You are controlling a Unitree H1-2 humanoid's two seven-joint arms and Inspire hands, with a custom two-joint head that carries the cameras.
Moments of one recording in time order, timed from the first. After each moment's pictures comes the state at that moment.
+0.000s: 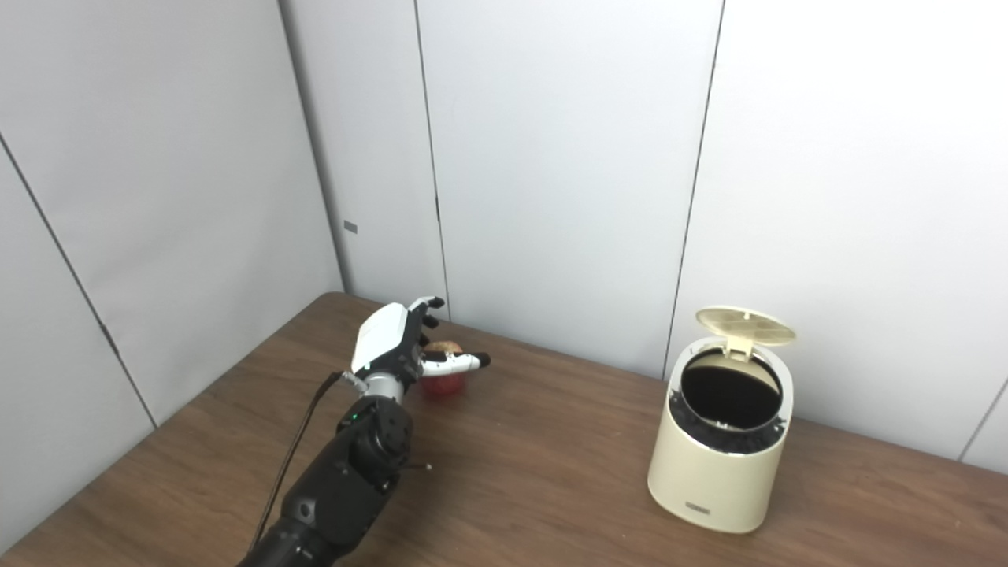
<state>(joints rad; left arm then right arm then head) -0.51 0.36 -0.03 0.36 0.55 0.42 0.25 -0.04 -0.21 -0.10 0.00 -0.26 -0.21 -0.16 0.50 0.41</state>
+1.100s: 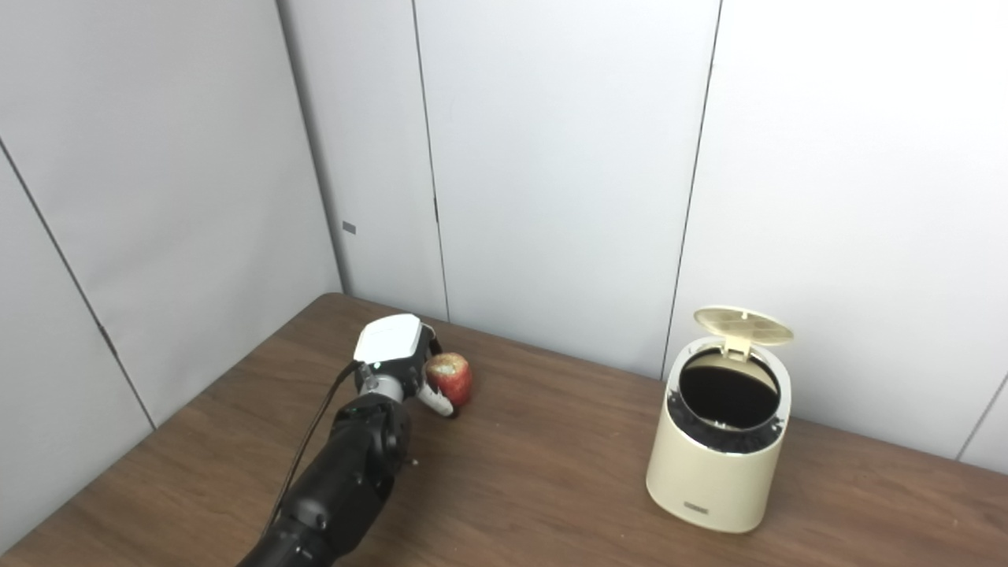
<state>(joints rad) -0.51 0.36 -0.02 0.36 1.00 0.45 -0.04 -0.02 -0.20 -0.10 -0.03 -0.22 -0.20 -0.15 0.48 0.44</state>
